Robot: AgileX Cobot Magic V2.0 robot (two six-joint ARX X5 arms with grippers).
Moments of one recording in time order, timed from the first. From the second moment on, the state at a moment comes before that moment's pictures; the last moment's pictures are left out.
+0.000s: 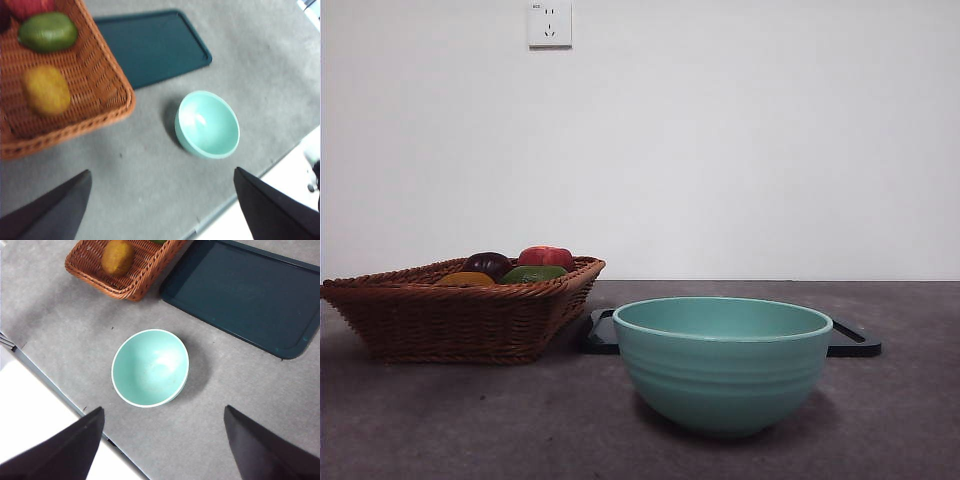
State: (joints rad) left arm -0.24 0.75 0.99 -0.96 0.51 -0.04; right arm 0.31 0.82 1.06 -1.08 -0.45 -0.02
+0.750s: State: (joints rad) left arm -0.30 1.06 1.14 -0.88 0.25 -0.07; right arm 0.31 0.82 1.06 -1.07 -0.45 -0.02
